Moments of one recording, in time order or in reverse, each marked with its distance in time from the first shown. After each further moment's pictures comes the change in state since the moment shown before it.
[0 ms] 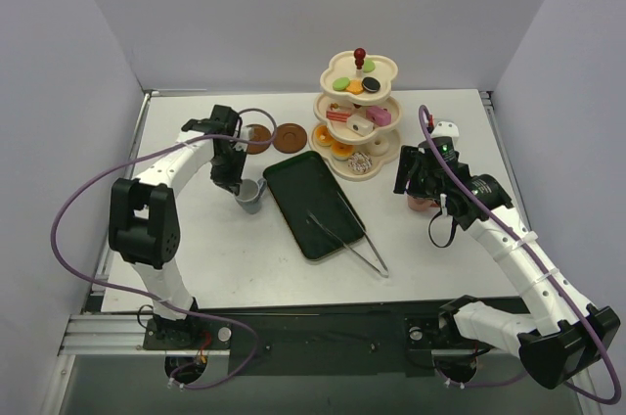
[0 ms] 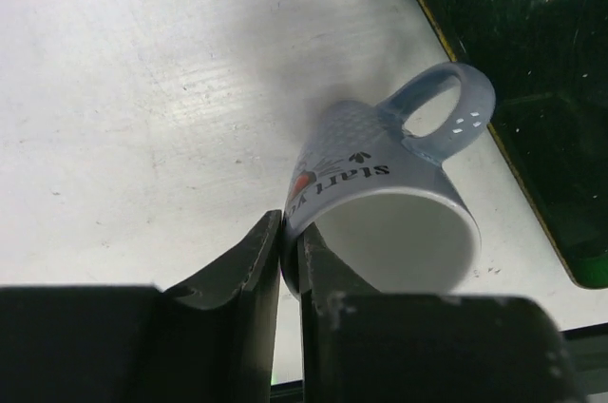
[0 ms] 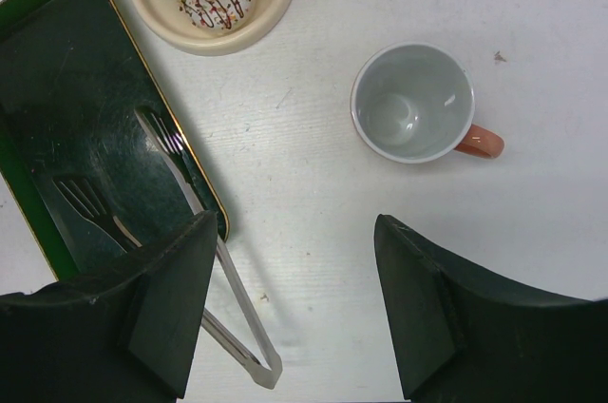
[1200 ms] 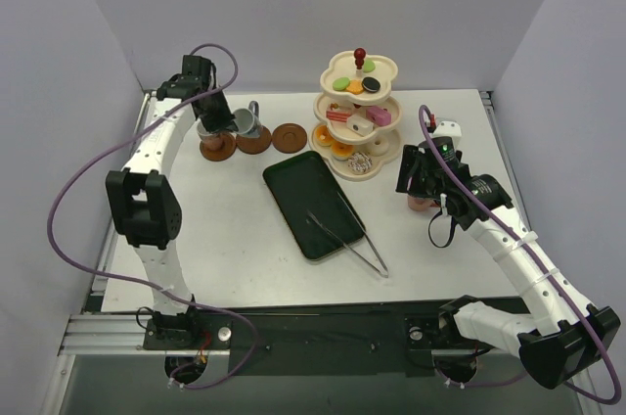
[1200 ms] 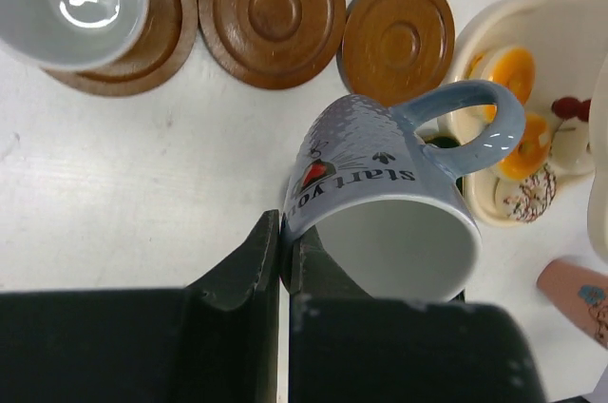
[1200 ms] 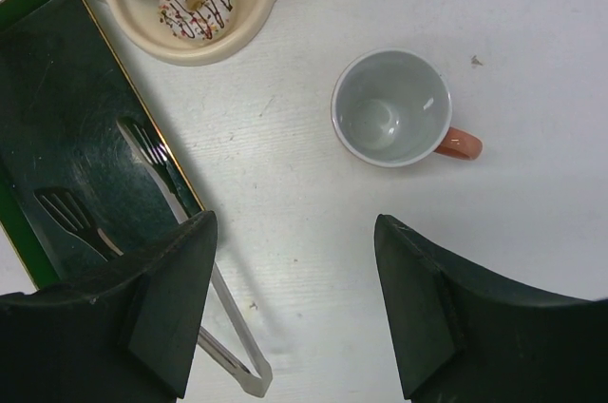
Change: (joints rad) left arm 0.120 0.117 0.420 0.053 0.061 -0.444; right arm 0.000 0.000 0.000 0.000 0.043 -0.004
